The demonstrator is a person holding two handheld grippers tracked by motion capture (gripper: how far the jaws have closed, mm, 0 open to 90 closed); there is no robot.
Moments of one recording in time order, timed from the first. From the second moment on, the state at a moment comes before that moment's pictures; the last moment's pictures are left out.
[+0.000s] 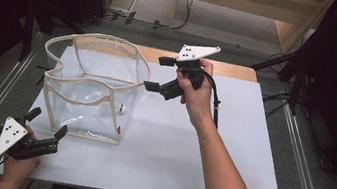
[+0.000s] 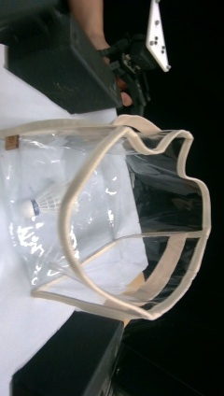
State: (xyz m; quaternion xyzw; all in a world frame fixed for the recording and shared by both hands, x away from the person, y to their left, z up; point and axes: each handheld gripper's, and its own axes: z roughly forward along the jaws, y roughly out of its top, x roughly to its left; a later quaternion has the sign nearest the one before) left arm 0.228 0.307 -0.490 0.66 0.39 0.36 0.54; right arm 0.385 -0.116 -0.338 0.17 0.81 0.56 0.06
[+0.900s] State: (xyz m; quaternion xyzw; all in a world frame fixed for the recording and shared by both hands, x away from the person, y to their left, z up) left arm 0.228 0.307 -0.490 0.66 0.39 0.36 0.54; right arm 0.368 -0.153 -0.371 0.22 0.79 0.55 0.11
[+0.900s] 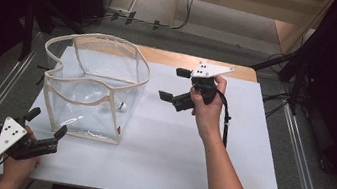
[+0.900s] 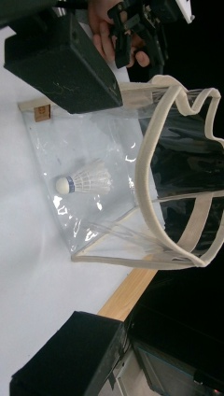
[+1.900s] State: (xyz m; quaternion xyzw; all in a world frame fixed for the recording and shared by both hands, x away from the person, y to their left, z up) left arm 0.228 0.307 -0.490 0.66 0.39 0.36 0.54; right arm 0.341 -0.189 -0.412 0.26 0.78 0.55 0.13
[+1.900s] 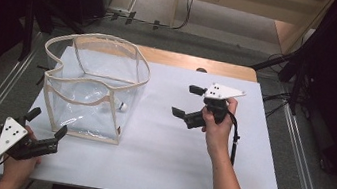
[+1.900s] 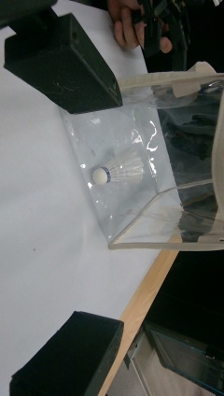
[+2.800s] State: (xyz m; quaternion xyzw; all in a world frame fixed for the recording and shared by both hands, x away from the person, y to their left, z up) left arm 0.227 0.306 -0.490 0.66 0.39 0.36 0.53; right arm 0.311 -0.243 -0.448 0.31 0.76 0.56 0.14
